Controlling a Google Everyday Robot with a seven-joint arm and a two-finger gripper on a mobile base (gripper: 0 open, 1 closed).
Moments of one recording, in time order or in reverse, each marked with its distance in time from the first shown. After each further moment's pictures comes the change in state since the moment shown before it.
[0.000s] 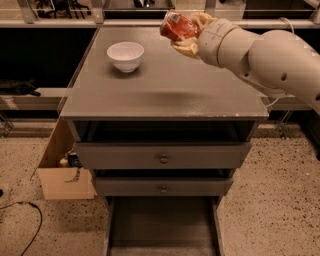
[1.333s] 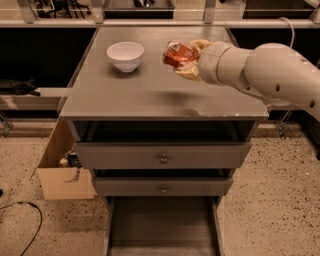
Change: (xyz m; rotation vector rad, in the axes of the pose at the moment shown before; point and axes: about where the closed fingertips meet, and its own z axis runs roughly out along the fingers) arm 0.045 0.049 -0.005 -0.141 0.128 0.007
